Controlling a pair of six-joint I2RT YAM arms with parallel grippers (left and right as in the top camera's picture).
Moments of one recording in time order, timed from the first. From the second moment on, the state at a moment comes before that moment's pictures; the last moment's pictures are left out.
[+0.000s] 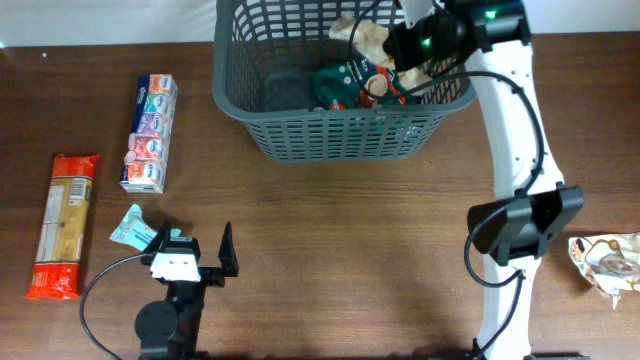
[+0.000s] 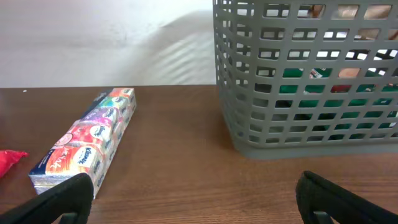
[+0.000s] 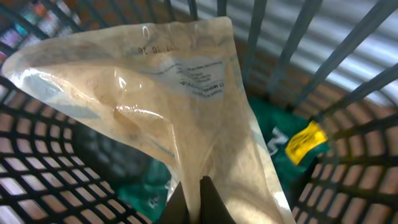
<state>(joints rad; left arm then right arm) 0.03 0.01 0.03 -0.11 0.09 -0.02 0.18 2.27 2.53 -1.19 -0.38 -0.25</state>
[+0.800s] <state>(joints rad) 0.03 0.01 0.03 -0.11 0.09 -0.02 0.18 2.27 2.34 -1.11 -0.36 -0.30</state>
